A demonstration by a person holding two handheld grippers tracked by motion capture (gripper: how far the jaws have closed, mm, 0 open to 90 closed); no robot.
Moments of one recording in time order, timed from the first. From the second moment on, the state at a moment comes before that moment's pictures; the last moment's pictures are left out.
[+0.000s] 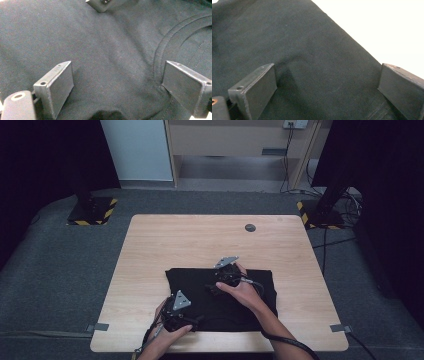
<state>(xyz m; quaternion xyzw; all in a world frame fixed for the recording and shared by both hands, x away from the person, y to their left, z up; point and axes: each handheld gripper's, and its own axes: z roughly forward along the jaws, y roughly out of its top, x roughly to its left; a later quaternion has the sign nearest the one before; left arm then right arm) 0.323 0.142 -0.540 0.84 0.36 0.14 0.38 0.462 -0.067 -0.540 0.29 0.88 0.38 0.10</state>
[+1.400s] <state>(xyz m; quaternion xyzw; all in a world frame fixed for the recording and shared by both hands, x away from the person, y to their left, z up) 0.385 0.164 -0.501 0.84 0.37 0.16 0.38 0.439 -0.091 -0.494 0.25 0.89 0.37 0.12</state>
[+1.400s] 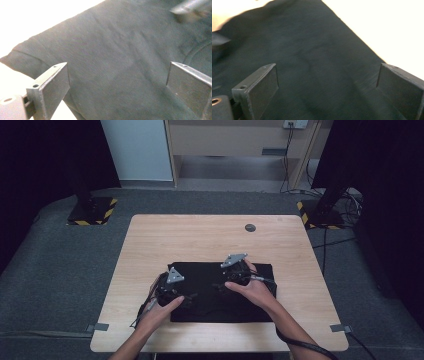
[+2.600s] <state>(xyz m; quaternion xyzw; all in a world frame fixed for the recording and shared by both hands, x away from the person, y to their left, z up) 0.457 0.180 -0.448 0.85 0.36 0.17 0.35 0.383 -0.045 -0.463 0.20 0.90 0.37 0.09</state>
